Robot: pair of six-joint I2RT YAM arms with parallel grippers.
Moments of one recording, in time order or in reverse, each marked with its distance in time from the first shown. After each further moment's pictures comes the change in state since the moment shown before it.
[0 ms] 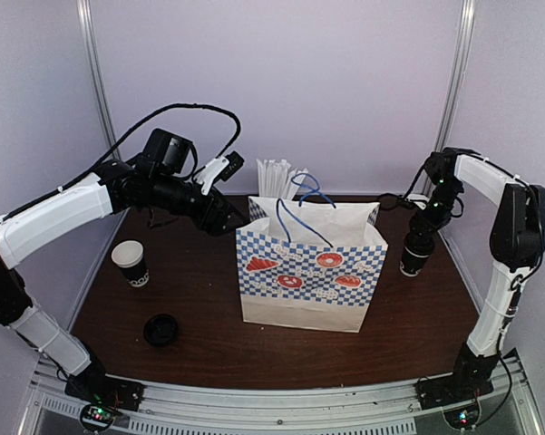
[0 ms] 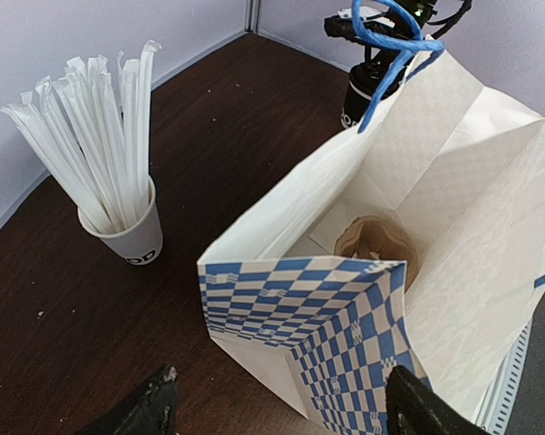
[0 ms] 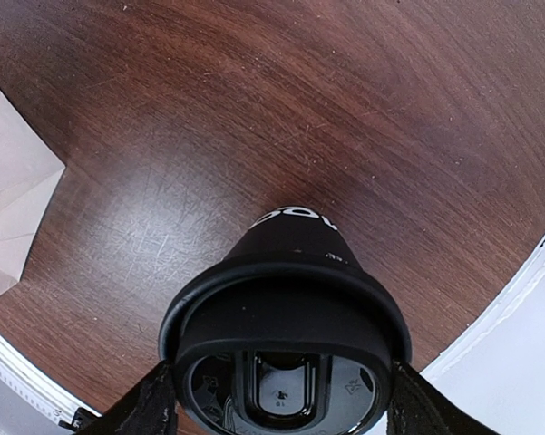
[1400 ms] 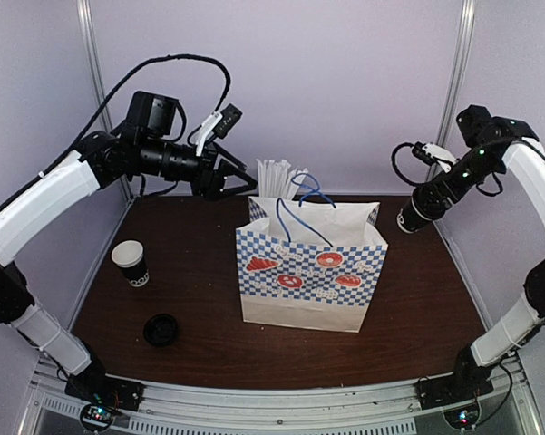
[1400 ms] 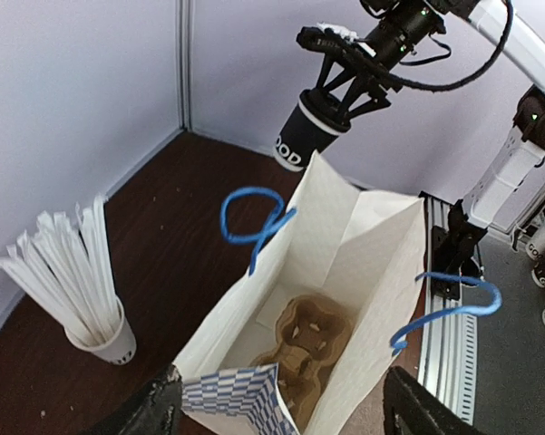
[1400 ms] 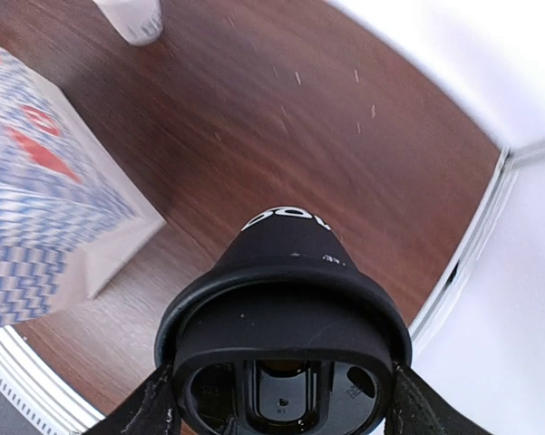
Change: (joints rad) left arm -0.001 0.009 0.205 -0.023 0.191 0.019; right arm 0.058 -0.392 0.039 -0.038 -0.084 0.028
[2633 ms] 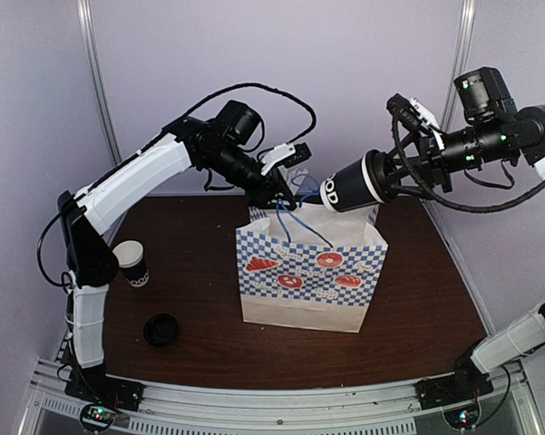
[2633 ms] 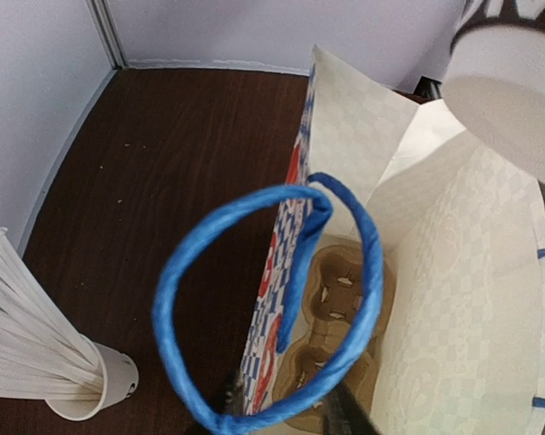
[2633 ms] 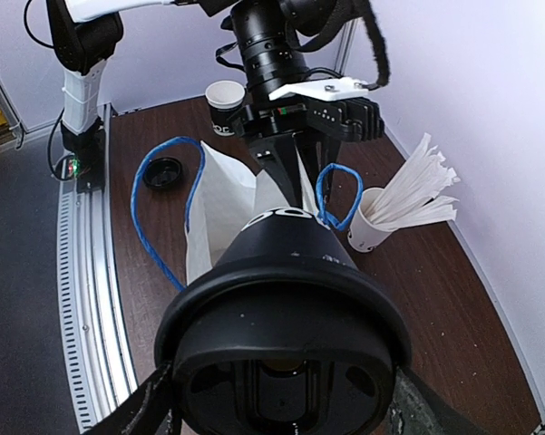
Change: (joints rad) left arm -0.077 0.597 0.682 -0.428 -0.005 0.354; right arm 0.455 -0.175 0.186 0.066 -0.329 0.069
